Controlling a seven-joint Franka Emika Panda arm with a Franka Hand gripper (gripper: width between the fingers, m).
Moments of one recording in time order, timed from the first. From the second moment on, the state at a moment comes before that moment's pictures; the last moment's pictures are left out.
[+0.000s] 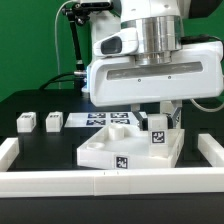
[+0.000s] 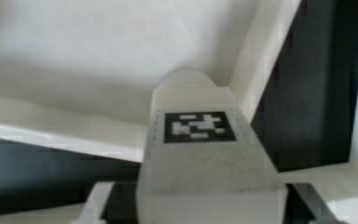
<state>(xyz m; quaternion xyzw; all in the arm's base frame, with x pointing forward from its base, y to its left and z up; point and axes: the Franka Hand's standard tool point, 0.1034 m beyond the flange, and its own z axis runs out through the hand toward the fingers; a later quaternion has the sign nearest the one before) 0.595 0.045 0.073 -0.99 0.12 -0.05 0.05</state>
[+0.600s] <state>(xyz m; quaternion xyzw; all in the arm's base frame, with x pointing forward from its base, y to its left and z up) 0.594 0.053 0.072 -0.91 0.40 -0.03 0.07</state>
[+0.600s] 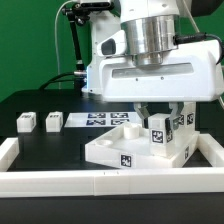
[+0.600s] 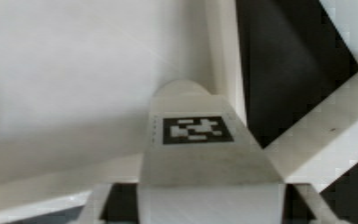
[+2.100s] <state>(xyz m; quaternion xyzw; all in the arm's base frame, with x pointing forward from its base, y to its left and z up) 0.591 0.073 0.073 -0.84 0.53 0.00 0.09</state>
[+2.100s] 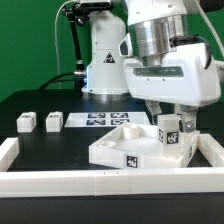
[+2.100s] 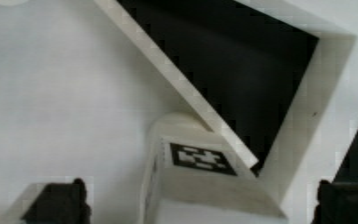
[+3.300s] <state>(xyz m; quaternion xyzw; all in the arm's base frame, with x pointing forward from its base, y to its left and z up) 0.595 0.071 0.075 -1.00 0.03 -0.04 0.04</state>
